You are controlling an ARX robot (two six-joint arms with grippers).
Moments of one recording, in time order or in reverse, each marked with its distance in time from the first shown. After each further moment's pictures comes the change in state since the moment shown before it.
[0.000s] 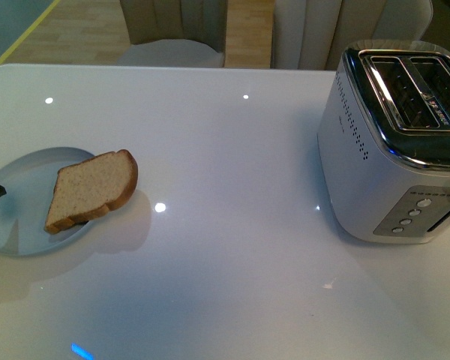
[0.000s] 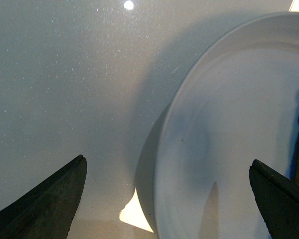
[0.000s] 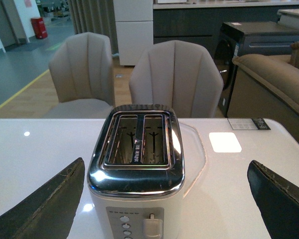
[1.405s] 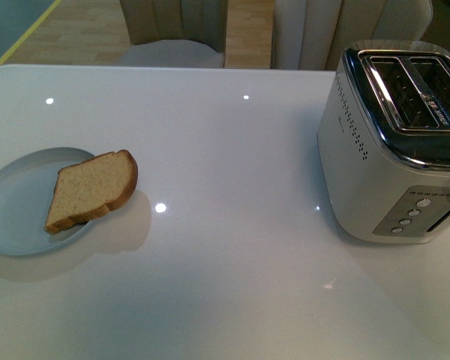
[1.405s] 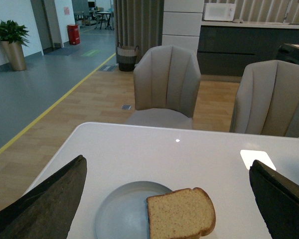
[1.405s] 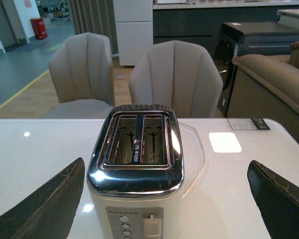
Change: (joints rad) left arm -0.371 -2.333 -0.919 -0.430 -0.256 0.115; right arm 0.000 0.000 0.000 0.000 0.000 0.000
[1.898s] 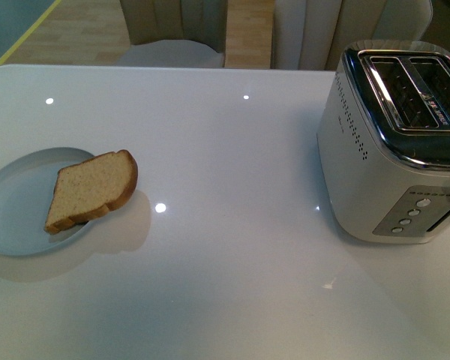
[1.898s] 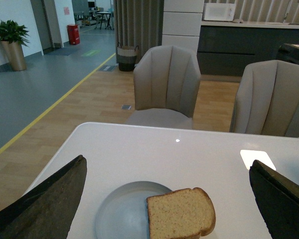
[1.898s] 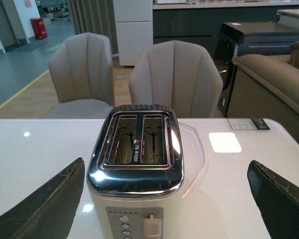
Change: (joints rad) left arm 0.000 0.000 0.000 0.000 -0.001 0.001; right arm 0.000 0.000 0.000 0.000 0.000 0.000
